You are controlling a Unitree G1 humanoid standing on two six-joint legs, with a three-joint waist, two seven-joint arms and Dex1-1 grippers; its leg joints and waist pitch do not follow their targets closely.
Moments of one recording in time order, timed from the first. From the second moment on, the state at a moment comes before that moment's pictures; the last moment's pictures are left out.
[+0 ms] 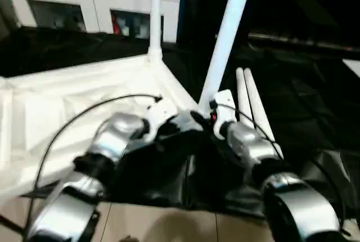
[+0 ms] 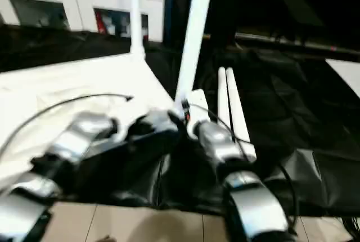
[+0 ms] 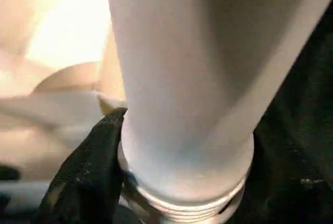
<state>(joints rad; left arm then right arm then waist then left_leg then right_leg) -0.70 0.21 -0.29 0.71 0.12 0.25 -0.77 -0.80 0.00 -0.04 1.17 0.08 -0.03 0.25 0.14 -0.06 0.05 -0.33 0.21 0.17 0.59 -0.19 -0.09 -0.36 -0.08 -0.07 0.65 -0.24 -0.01</state>
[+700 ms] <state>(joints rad) -0.72 0.19 -0.30 0.69 0.13 0.27 -0.74 -0.87 0.03 -0.08 1.24 0.07 -0.06 0.14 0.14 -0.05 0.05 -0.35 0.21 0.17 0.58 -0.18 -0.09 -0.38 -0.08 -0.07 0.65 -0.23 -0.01</state>
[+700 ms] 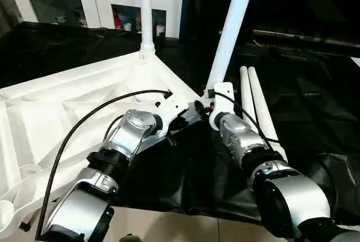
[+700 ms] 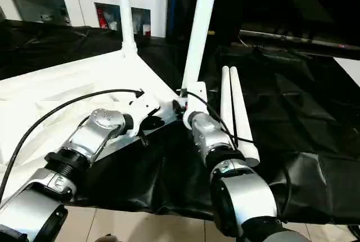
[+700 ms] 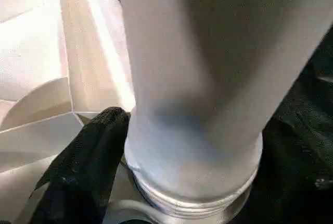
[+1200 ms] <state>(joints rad) -0.68 0.32 -0.30 0.66 0.12 0.13 -0.88 -0.75 -0.17 0.05 1.06 0.03 -0.11 0.64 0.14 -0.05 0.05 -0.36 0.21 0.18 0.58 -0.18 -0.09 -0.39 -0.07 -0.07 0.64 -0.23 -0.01</state>
